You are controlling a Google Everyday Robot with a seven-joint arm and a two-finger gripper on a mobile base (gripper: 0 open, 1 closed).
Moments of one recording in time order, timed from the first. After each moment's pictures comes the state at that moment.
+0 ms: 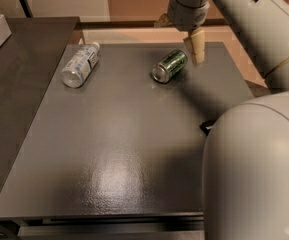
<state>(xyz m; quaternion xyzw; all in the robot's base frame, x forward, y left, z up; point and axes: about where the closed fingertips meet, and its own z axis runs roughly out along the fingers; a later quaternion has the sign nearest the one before) 0.704 -0.108 0.912 -0.88 0.45 -0.10 0.10</state>
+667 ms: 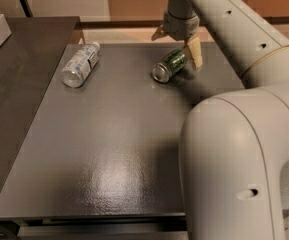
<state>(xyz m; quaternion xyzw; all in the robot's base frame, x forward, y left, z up) 0.729 -0.109 0.871 -0.91 0.41 -0.09 0.05</state>
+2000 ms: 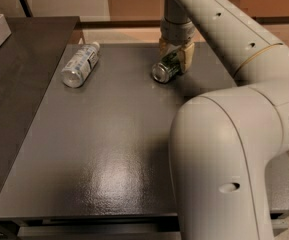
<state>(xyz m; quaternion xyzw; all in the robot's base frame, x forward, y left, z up) 0.725 -0.113 0.854 -0.93 0.37 -0.08 0.01</state>
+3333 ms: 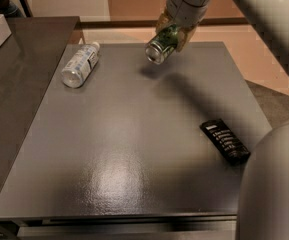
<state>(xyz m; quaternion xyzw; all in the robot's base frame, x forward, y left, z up) 0.709 -0.085 0.939 -0.92 0.32 -0.17 0.18</state>
